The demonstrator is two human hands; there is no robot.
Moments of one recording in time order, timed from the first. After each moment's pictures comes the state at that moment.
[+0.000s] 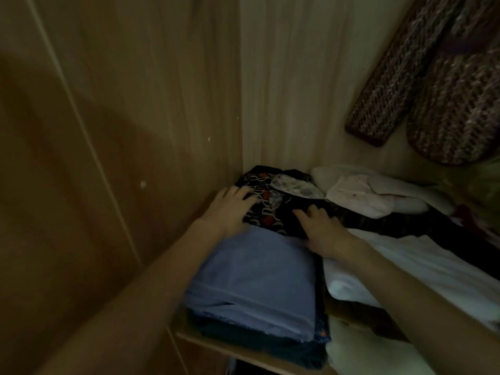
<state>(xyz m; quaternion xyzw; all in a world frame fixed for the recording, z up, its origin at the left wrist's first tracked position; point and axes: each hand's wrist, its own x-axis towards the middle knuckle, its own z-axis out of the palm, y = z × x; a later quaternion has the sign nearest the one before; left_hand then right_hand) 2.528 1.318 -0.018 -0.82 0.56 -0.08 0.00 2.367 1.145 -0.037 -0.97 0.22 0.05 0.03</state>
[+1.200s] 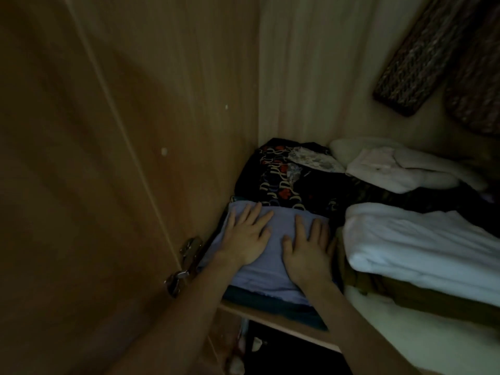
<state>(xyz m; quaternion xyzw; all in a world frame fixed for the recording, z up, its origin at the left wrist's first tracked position) 2.499 1.344 -0.145 -0.88 0.46 -0.01 -0.09 2.365 1.247 -0.149 -0.91 0.38 -0.15 0.12</state>
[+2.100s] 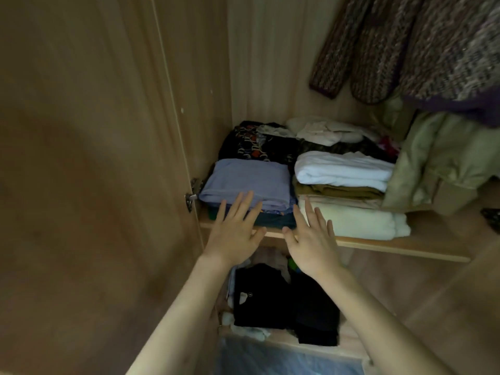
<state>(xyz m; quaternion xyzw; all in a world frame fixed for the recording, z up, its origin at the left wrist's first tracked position) 2.284 1.522 -0.086 -0.84 0.53 -0.04 -0.09 2.137 1.397 -0.093 -0.92 0.35 -0.11 0.12</state>
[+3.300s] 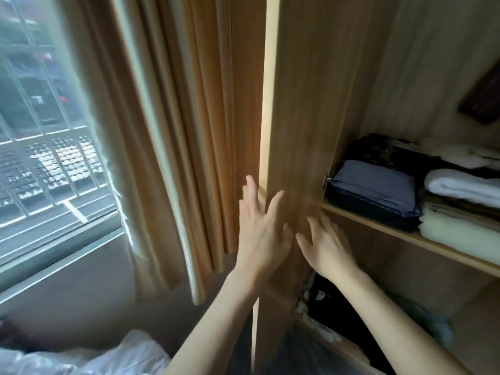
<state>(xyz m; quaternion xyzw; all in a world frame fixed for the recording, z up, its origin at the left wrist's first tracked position) 2.191 1.826 -0.043 -0.87 0.29 -0.23 -0.32 2.152 1.676 -0.063 -0.97 0.15 -0.11 0.14</state>
